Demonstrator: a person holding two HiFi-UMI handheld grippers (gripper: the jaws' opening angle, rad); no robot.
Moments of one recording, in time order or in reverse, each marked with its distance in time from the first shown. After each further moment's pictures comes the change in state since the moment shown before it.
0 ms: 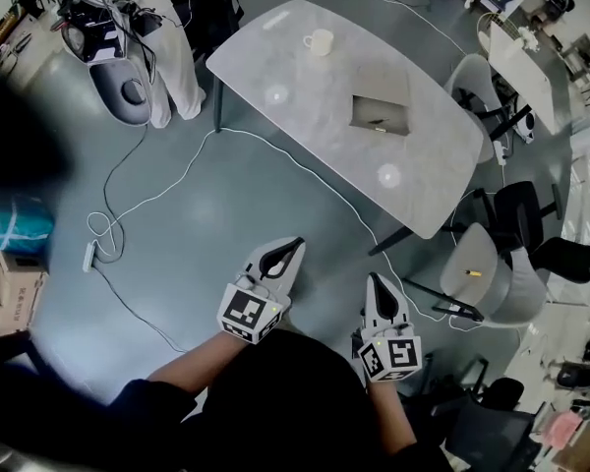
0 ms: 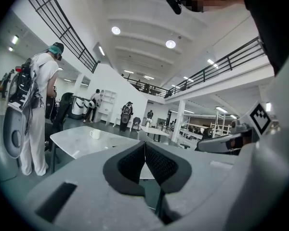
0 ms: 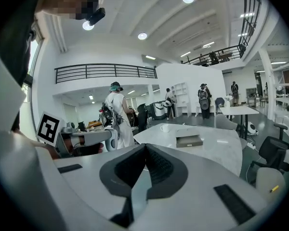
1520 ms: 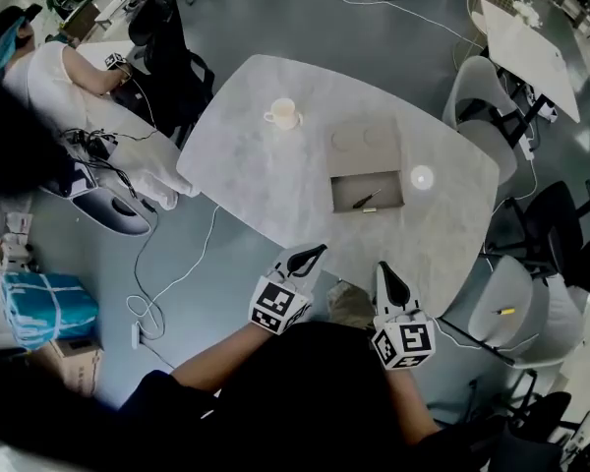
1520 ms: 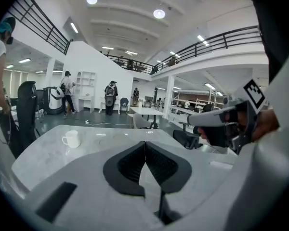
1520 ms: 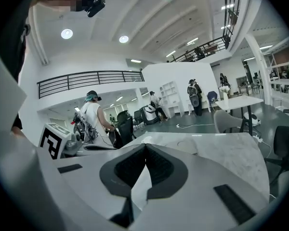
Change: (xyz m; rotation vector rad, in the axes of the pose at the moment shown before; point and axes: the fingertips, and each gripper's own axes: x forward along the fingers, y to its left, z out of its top) left arm 0.359 0.104 0.003 0.154 0.282 -0.166; right arm 0.258 -0.236 0.103 0.142 -0.058 -0.060
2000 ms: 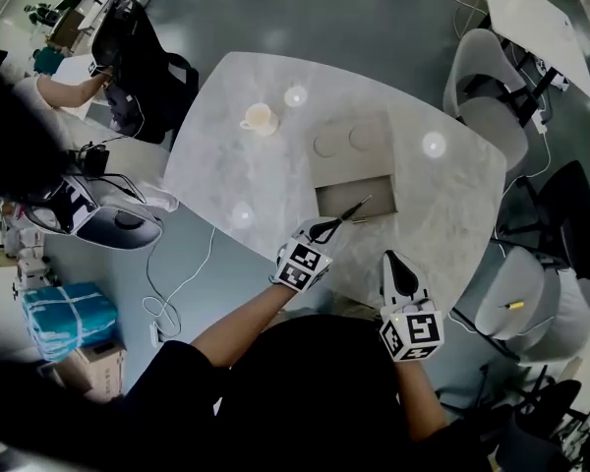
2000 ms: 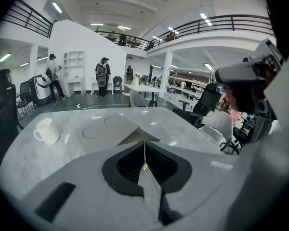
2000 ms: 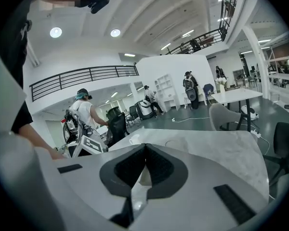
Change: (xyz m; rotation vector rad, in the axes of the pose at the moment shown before) left arm 0.180 0.046 -0.052 0.041 0.288 -0.073; right arm 0.063 -0.098 0.016 0.073 0.078 -0.027
